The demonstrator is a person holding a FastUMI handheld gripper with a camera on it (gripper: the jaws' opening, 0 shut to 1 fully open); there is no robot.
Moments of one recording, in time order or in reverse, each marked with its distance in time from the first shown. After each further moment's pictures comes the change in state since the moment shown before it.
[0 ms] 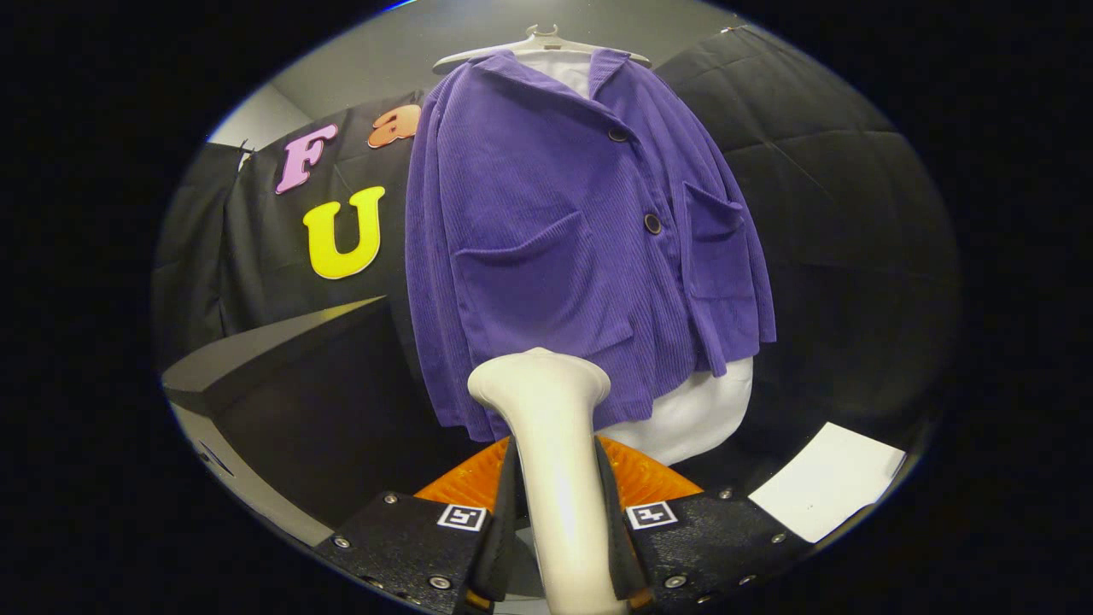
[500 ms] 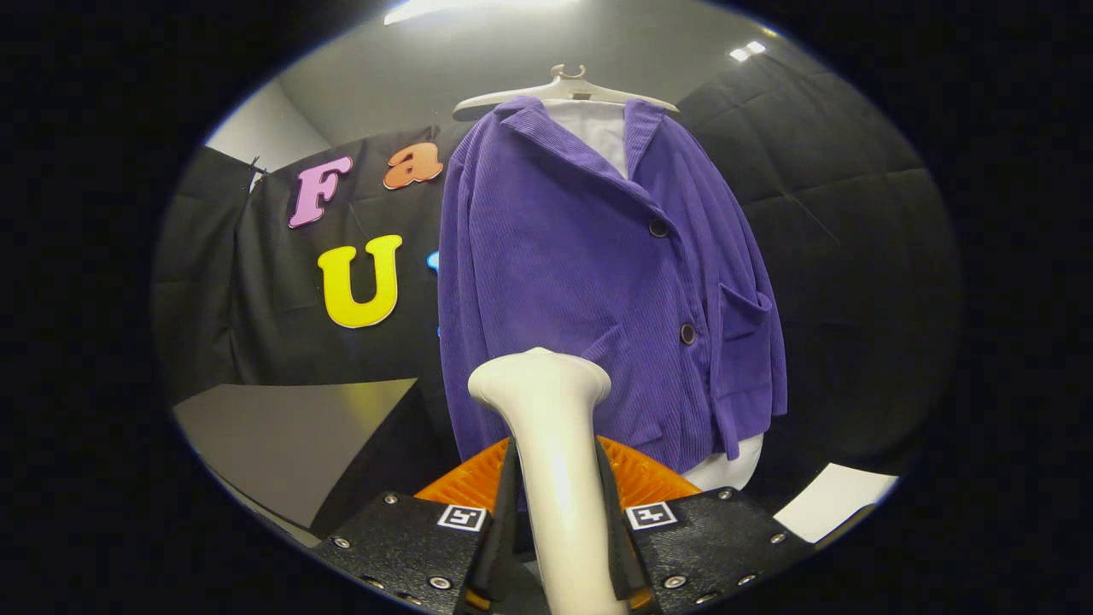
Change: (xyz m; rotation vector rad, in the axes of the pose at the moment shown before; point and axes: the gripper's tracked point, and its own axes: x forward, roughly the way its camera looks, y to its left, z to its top) arm -0.008 0.034 0.097 -0.007 -0.155 0.034
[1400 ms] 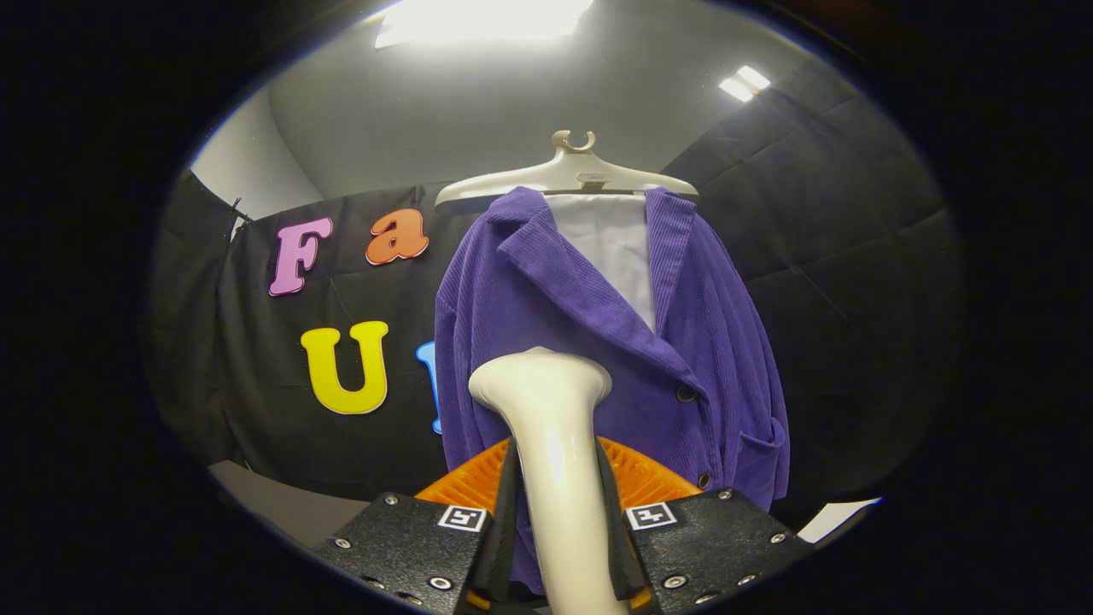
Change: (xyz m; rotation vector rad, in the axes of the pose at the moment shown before) arm 0.032 0.029 0.160 0.015 -0.207 -0.042
